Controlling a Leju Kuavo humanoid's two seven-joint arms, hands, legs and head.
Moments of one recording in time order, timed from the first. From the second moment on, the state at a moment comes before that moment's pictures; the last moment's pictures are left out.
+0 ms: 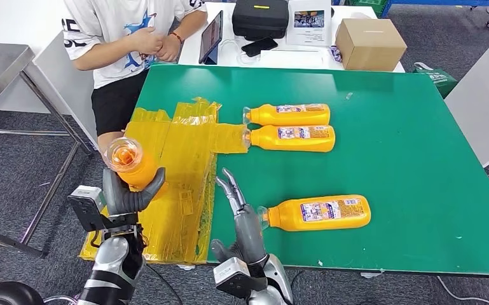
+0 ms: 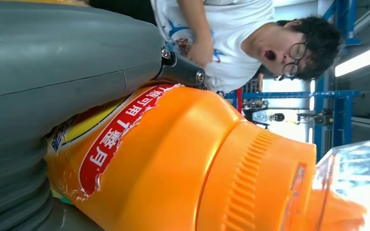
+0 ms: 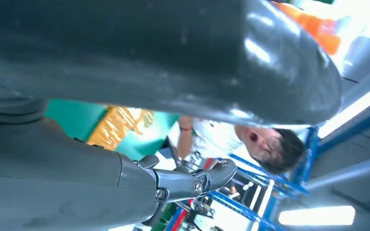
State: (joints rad) left arm -0.18 -0.19 -0.08 -1.33 -0.06 0.27 -0.59; right arm -0.06 0.20 0.69 -1.30 0.39 -0.53 -0.69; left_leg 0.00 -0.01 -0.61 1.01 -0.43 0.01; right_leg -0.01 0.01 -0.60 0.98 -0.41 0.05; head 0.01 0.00
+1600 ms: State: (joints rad) left arm -0.48 0.09 -0.22 -0.78 -1.12 0.35 -0.39; right arm 0.01 0.21 0.41 -1.60 0.14 -0.54 -0.70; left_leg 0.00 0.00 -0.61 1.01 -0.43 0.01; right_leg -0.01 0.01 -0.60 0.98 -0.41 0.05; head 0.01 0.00
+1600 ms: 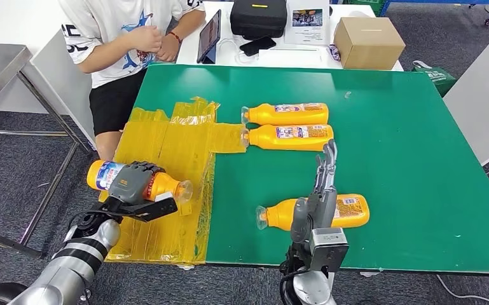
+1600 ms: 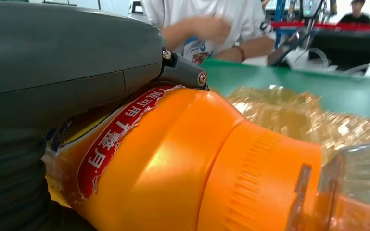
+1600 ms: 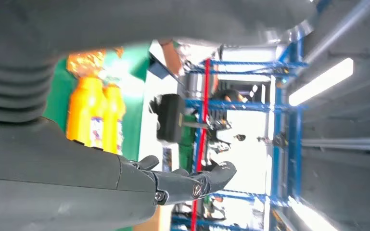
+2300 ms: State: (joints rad) left arm -0.57 0.16 -0.30 -0.66 -1.06 0.14 -0.44; right arm -0.01 0.26 0.40 -1.42 0.15 -0.45 -0.70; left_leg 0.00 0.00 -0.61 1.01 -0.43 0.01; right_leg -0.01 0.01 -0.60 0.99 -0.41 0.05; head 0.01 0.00
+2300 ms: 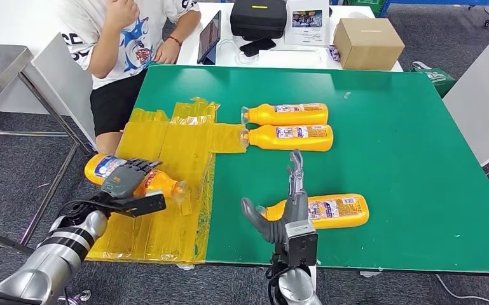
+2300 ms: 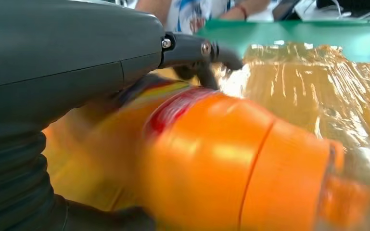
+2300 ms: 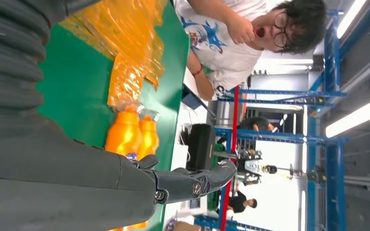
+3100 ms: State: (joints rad) left arm -0.39 0.18 -0.25 -0.89 -0.51 -0.01 -0.59; right arm -0.05 0.29 0.39 -1.29 0.17 -0.41 -0.70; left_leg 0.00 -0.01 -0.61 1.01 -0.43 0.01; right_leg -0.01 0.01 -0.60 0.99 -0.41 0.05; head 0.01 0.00
